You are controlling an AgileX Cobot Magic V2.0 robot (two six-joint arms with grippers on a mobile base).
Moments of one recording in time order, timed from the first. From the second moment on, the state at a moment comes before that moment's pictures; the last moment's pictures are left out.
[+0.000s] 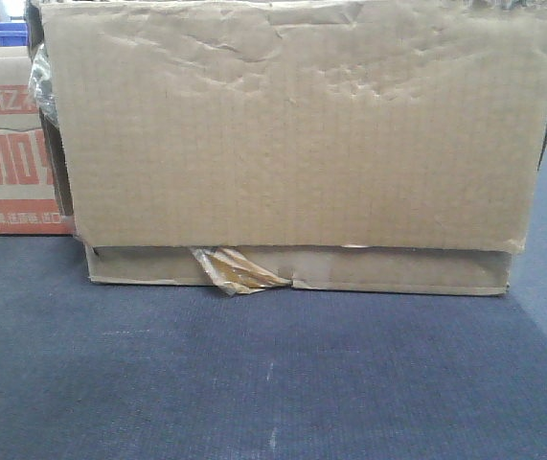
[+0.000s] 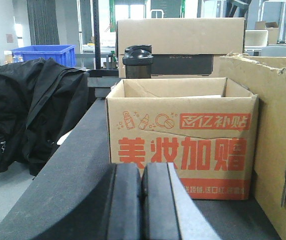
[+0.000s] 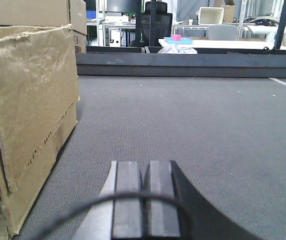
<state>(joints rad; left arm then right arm) 0.01 0.00 0.00 0.00 0.00 0.04 -0.03 0.00 0.00 0.12 0.09 -0.09</state>
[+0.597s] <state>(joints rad) 0.01 0.00 0.00 0.00 -0.01 0.04 -0.03 0.00 0.00 0.12 0.09 -0.09</state>
